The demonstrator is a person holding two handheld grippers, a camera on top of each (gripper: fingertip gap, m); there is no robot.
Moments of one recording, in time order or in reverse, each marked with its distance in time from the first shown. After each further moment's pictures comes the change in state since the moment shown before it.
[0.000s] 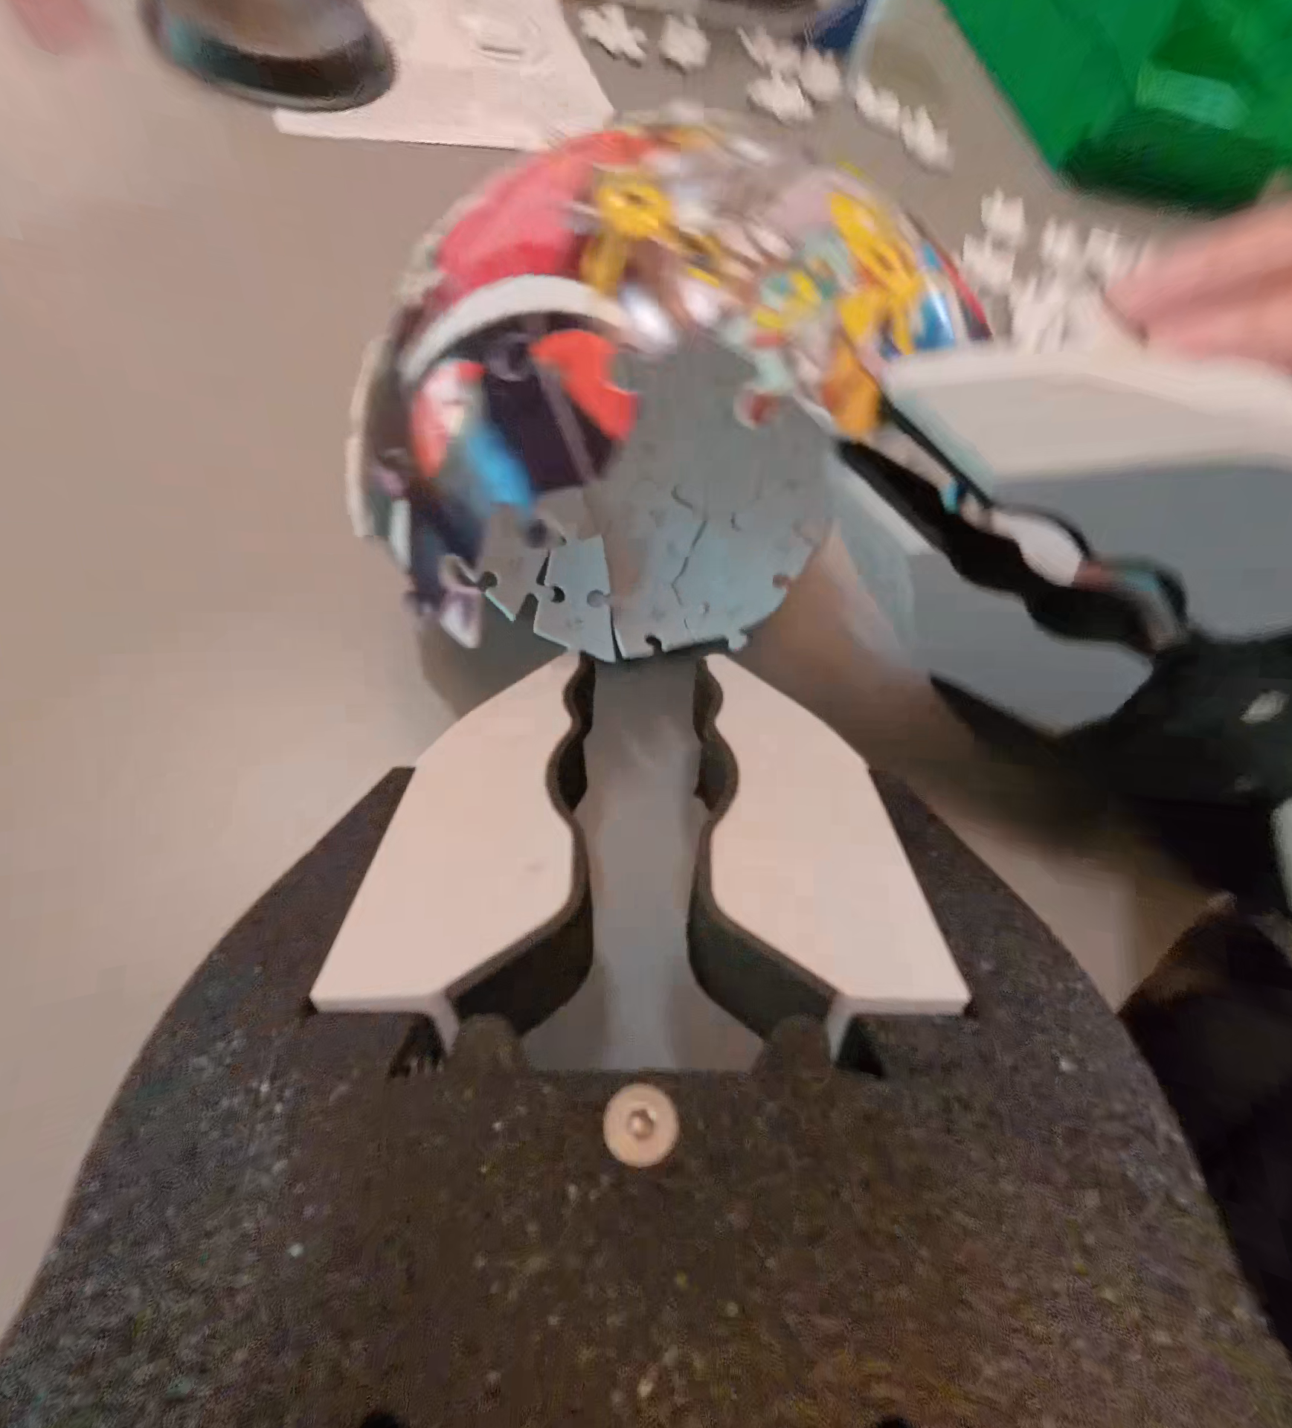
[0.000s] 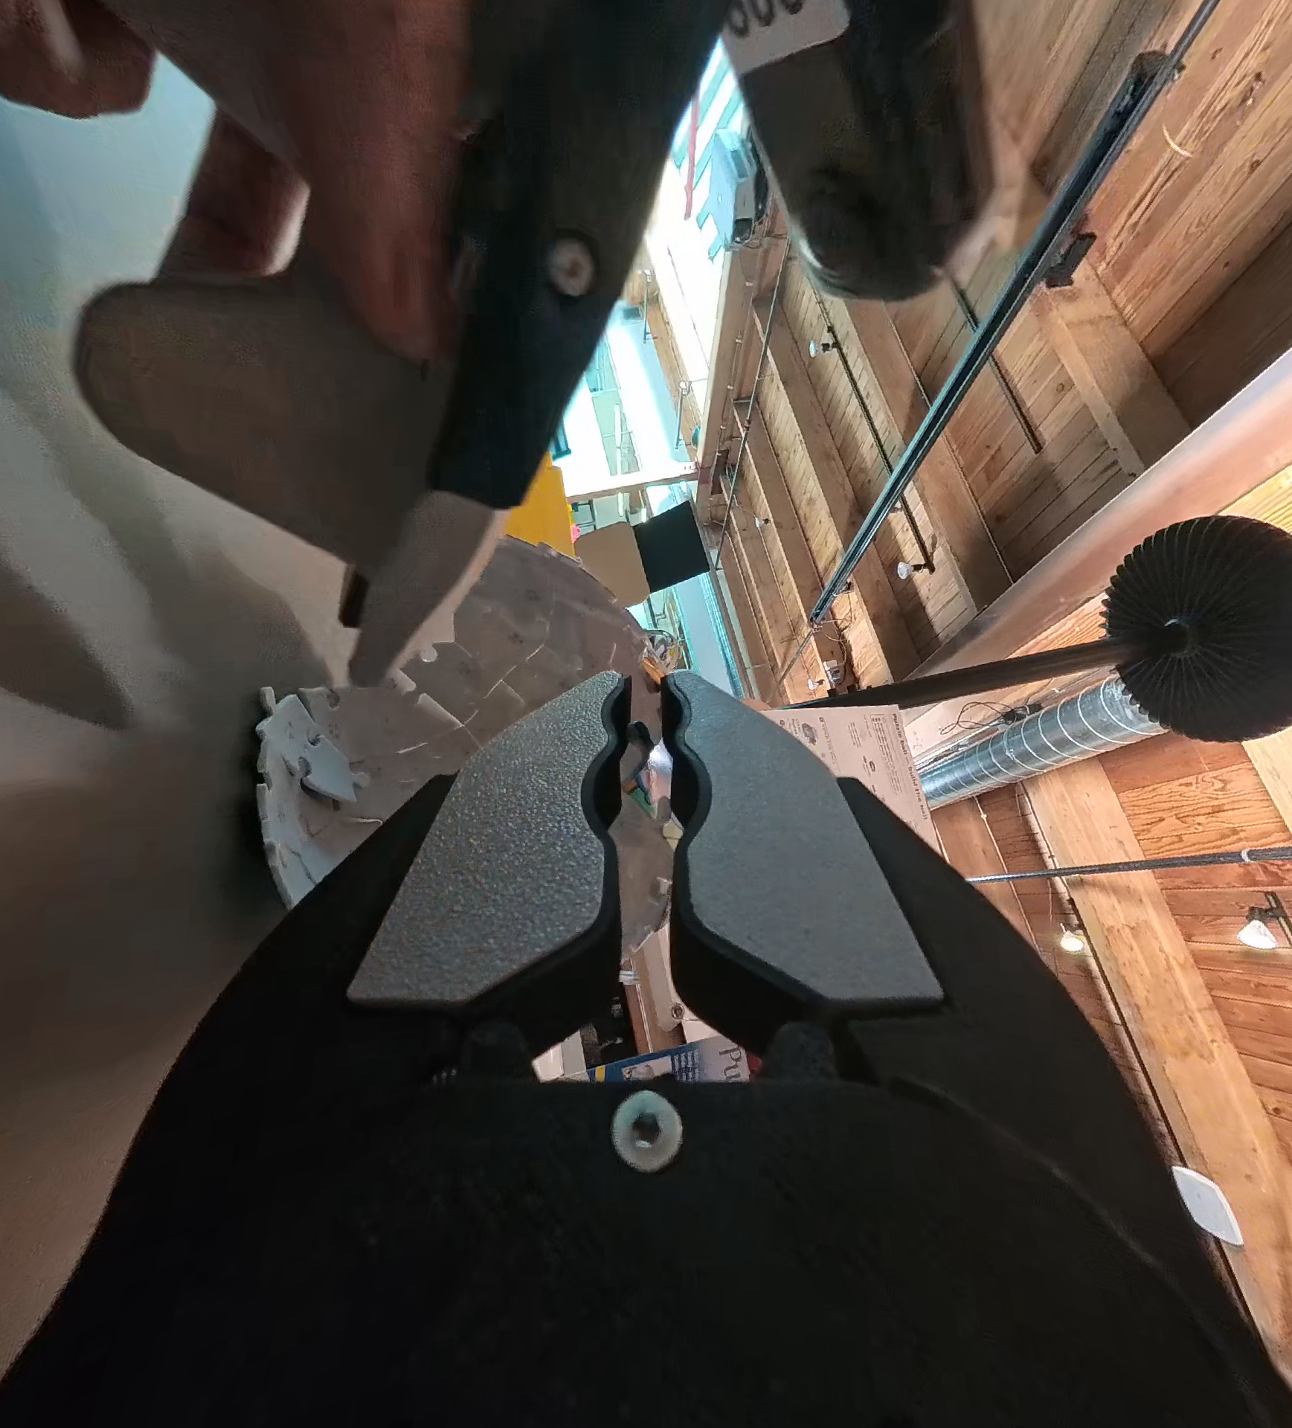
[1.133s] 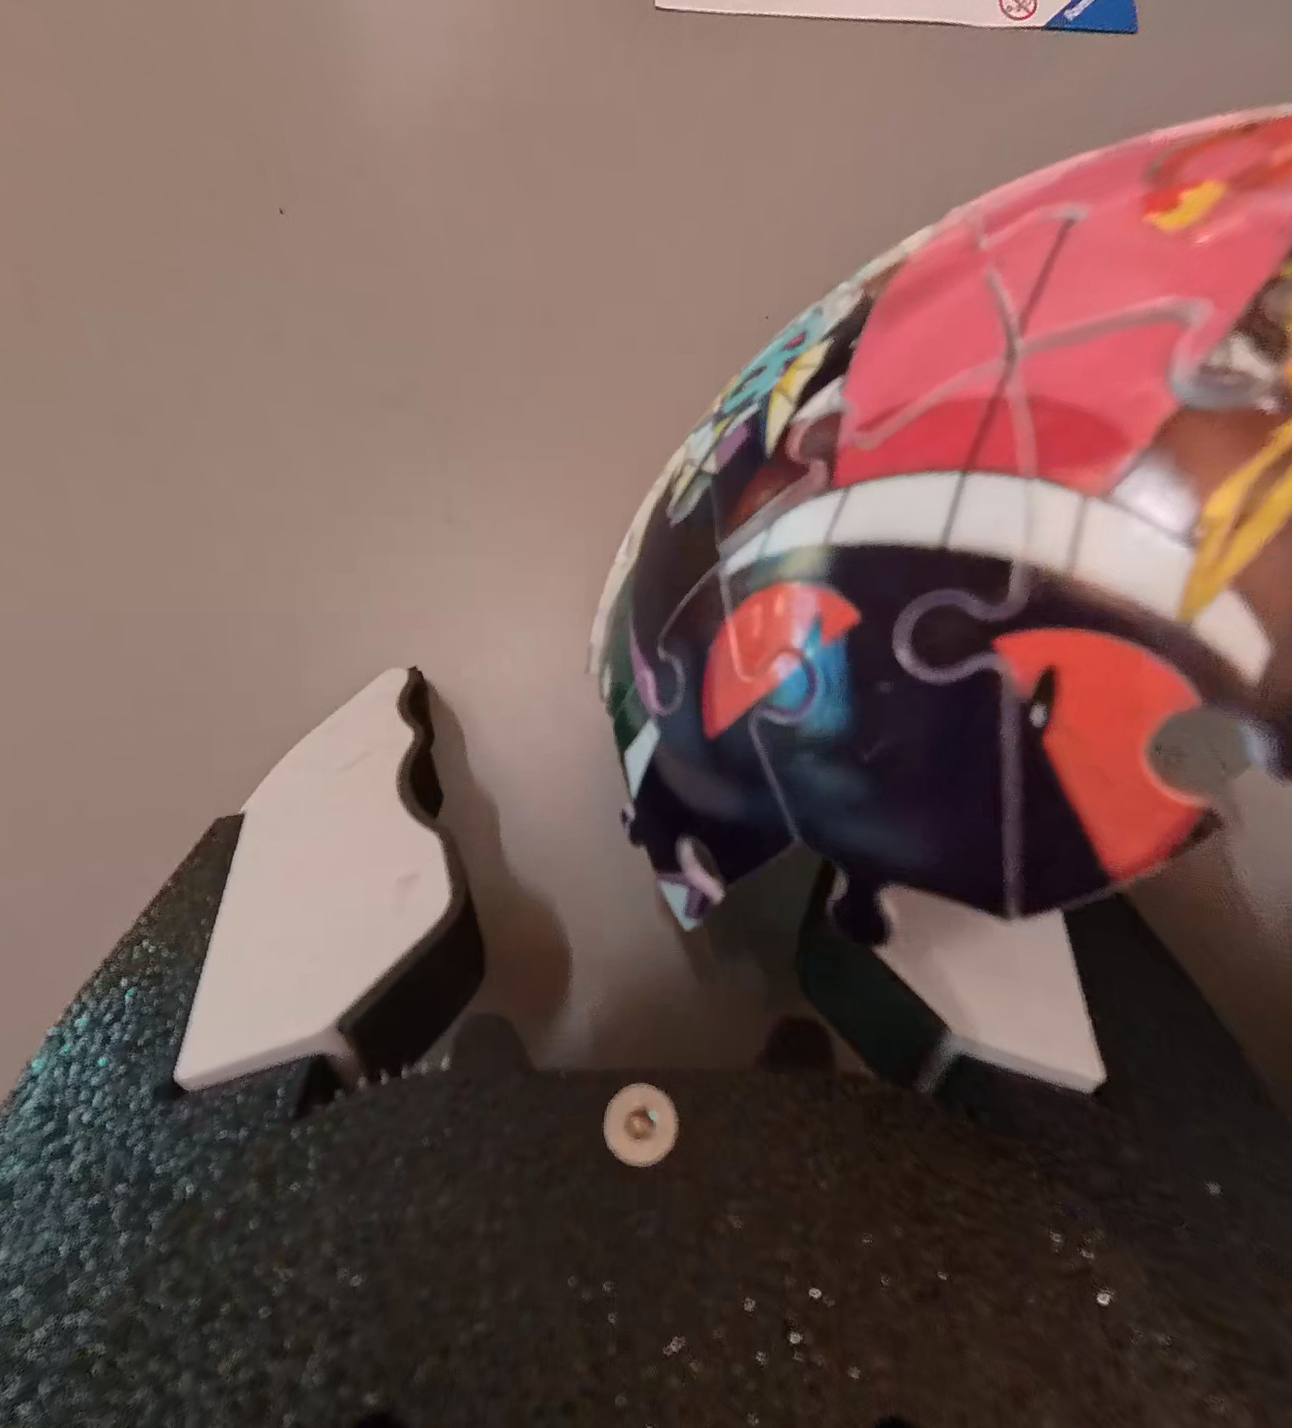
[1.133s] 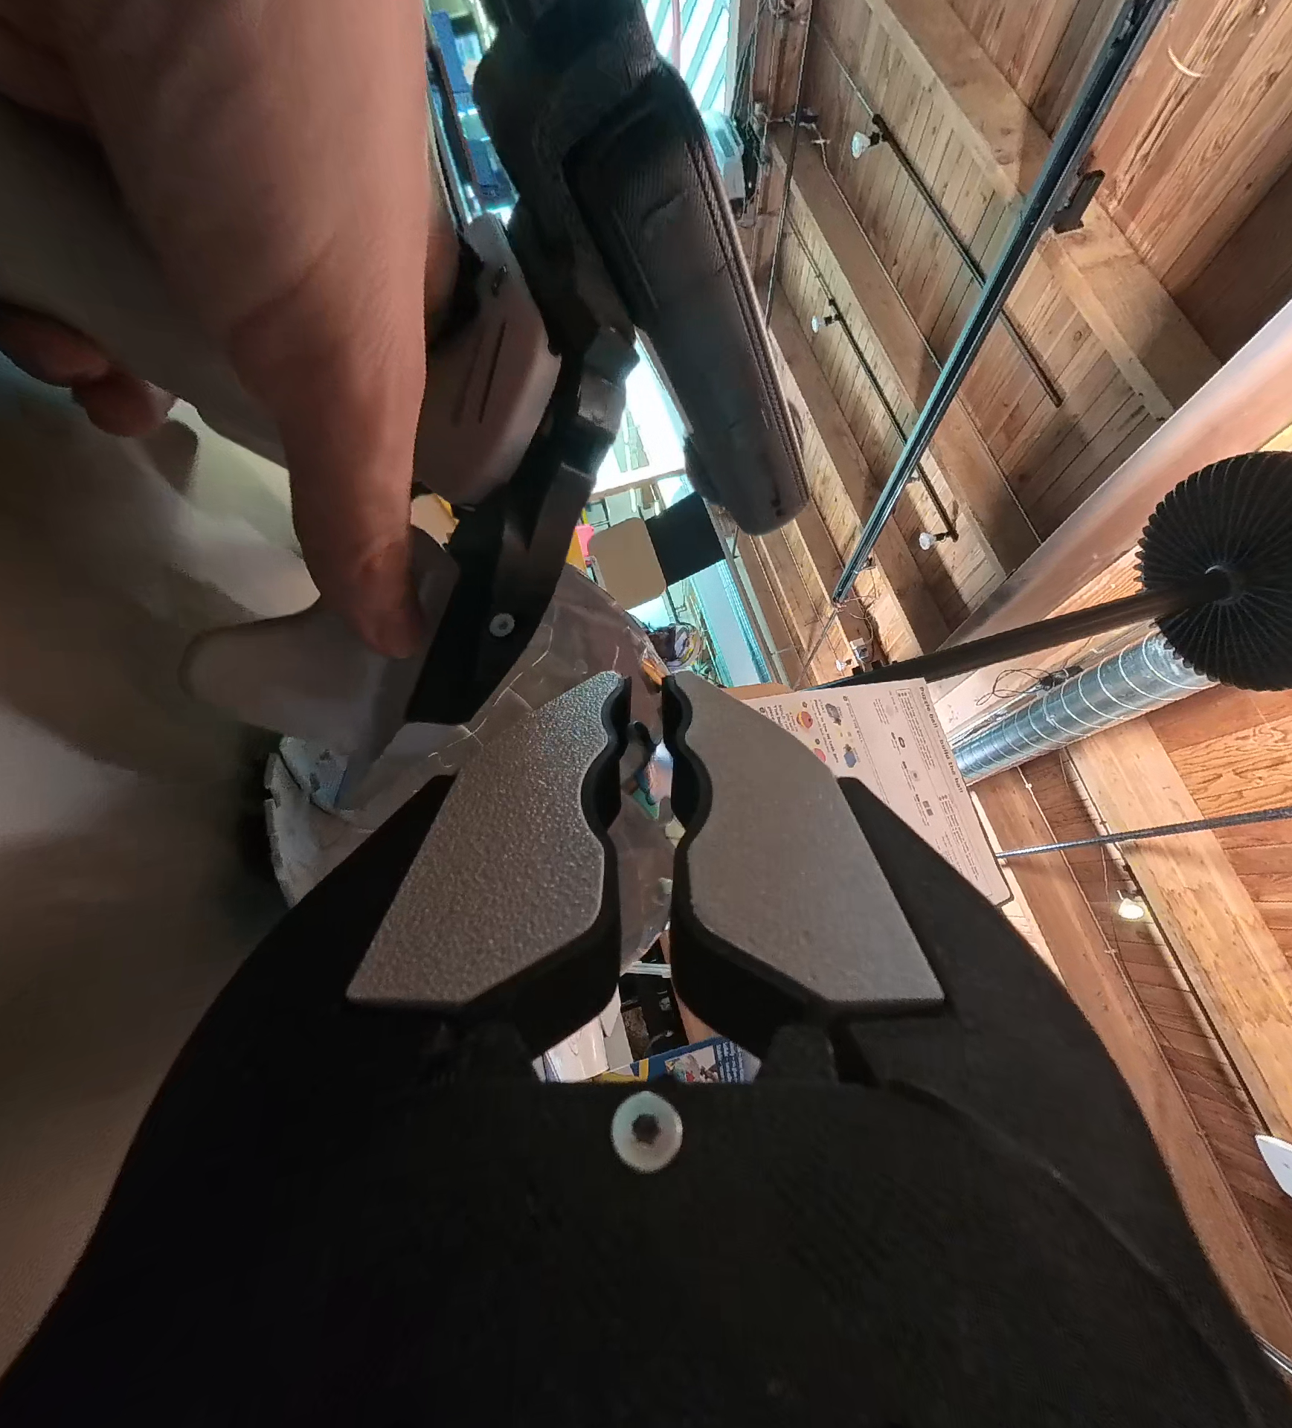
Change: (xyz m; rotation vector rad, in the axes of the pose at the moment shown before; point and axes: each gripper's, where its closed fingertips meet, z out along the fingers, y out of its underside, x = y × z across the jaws) left arm -0.069 -0.003 0.039 -0.140 -0.419 -0.107; right arm 0.002 0.004 0.000 -0.008 0.002 0.090
